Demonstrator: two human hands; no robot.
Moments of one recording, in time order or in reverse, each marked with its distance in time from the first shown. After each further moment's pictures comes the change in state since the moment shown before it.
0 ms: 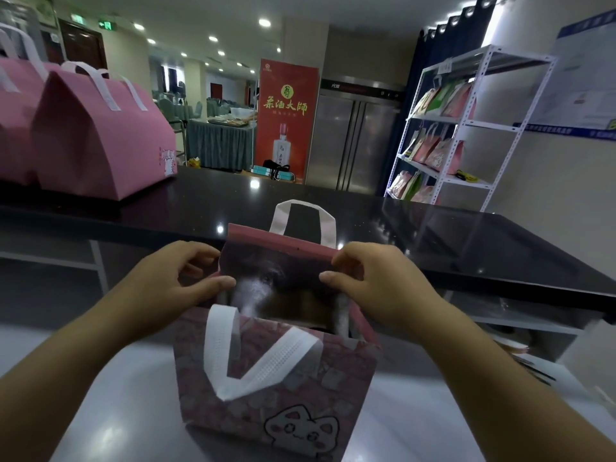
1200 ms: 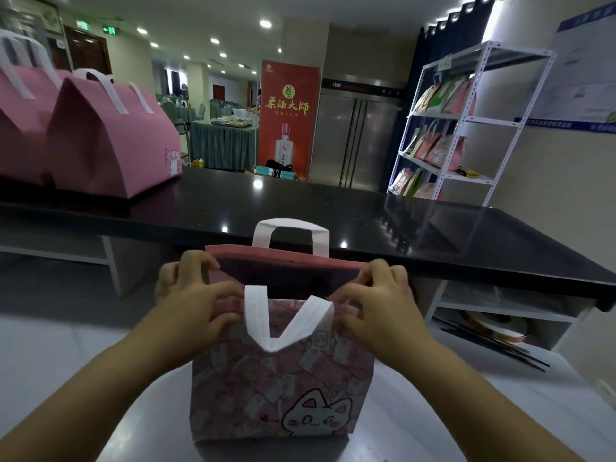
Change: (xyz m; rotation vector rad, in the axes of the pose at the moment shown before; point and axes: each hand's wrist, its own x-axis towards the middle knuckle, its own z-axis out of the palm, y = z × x) left_hand -0.042 0.016 0.034 0.408 0.012 -0.011; right_hand -0.053 0.011 0.035 -0.180 0.035 0.063
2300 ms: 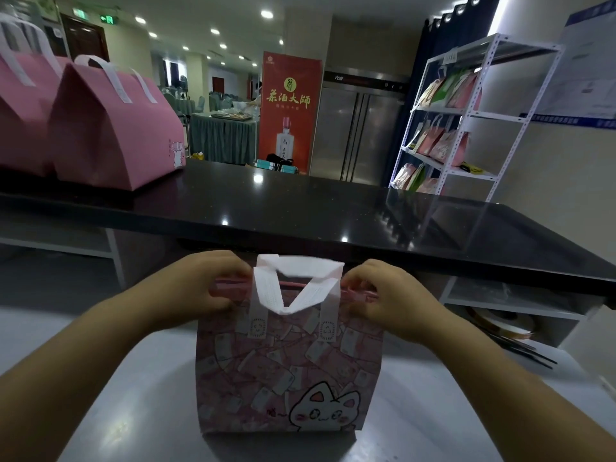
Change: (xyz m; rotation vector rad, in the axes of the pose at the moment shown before) left_hand 0.036 -0.026 -0.020 -0.214 -0.287 0.255; right_hand 0.026 0.009 -0.008 0.200 -0.237 -0.058
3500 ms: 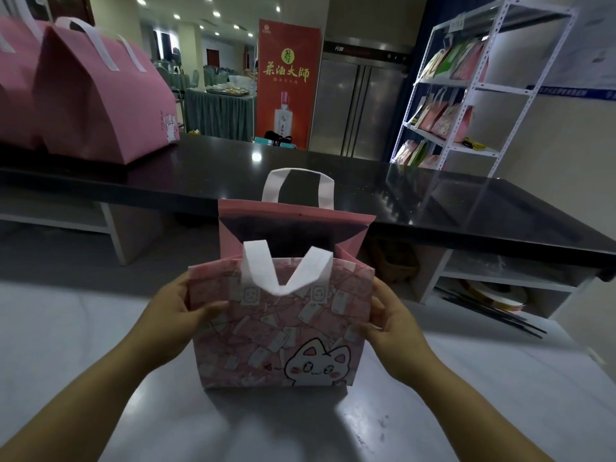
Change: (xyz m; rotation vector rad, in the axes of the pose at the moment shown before) left_hand -0.051 0.003 0.070 -0.644 0.330 -0.403; right_hand -0.060 0.023 0.080 0.850 0.141 0.250
